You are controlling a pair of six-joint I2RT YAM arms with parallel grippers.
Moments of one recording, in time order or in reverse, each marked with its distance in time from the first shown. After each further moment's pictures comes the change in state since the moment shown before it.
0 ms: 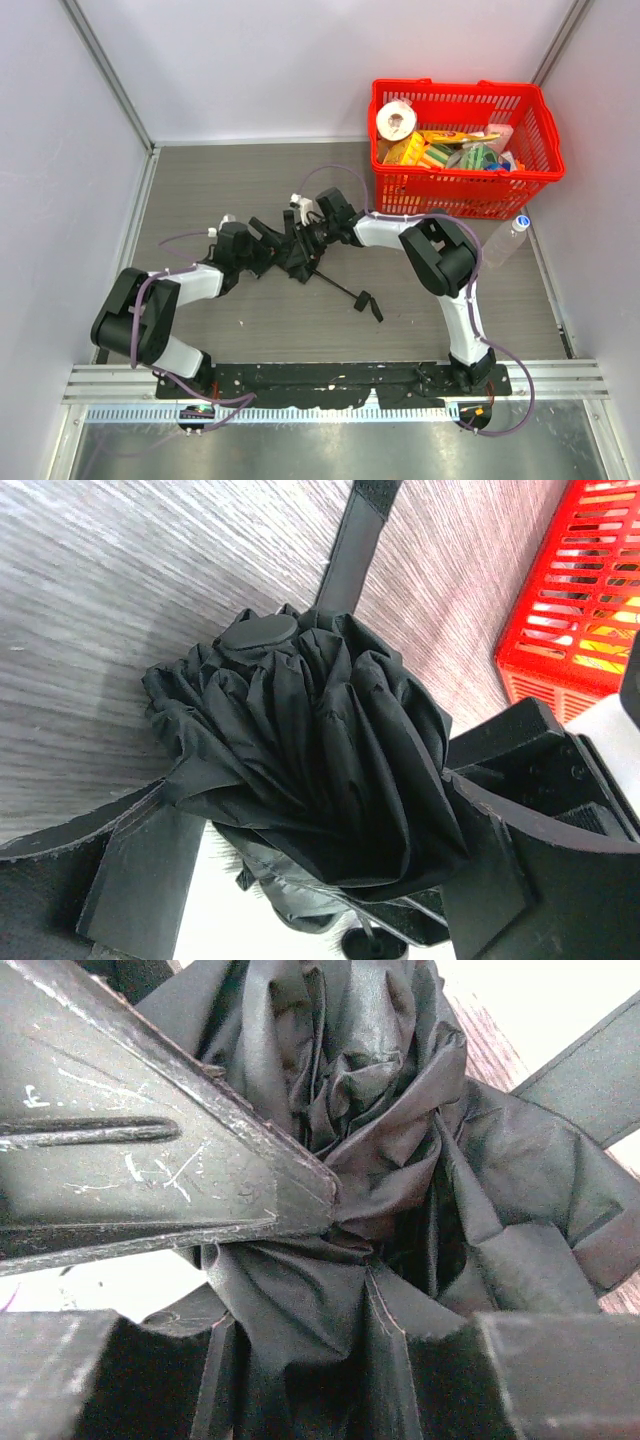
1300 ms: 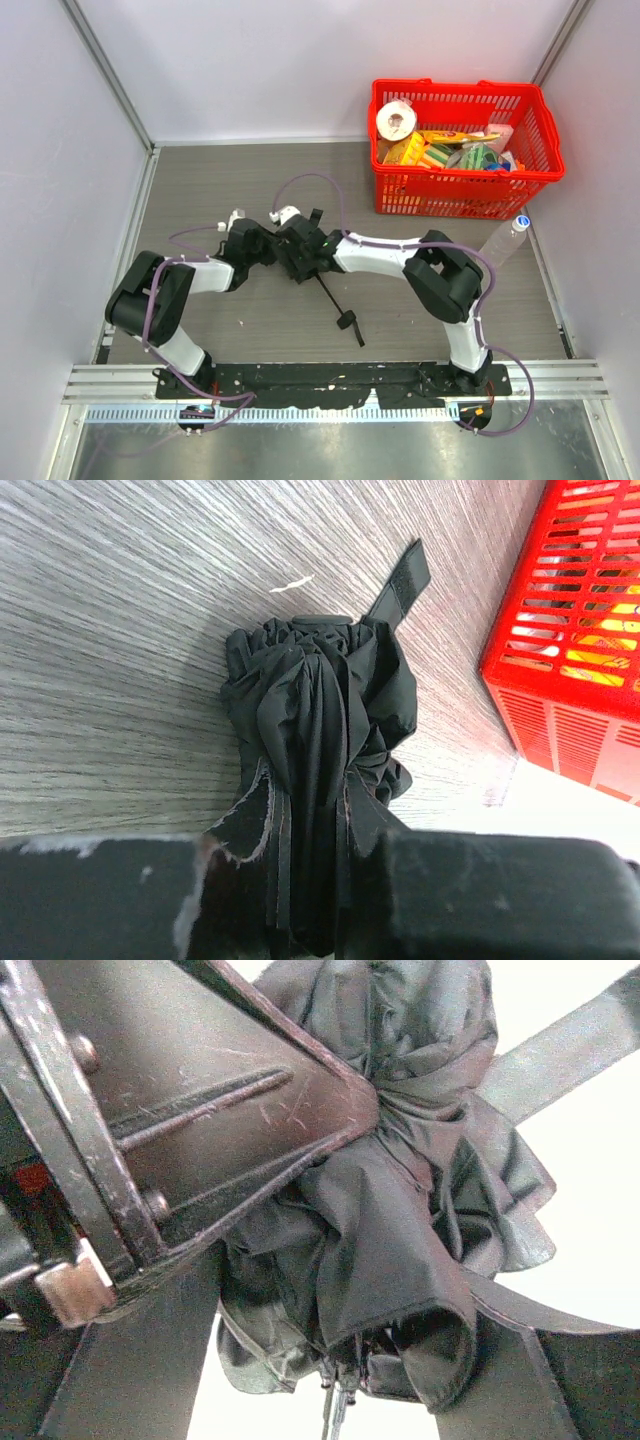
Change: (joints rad) left arm -0.059 0.138 0.056 0.137 -0.047 -0.004; right arm 0.230 -0.142 -0.011 -0.192 0.818 0.008
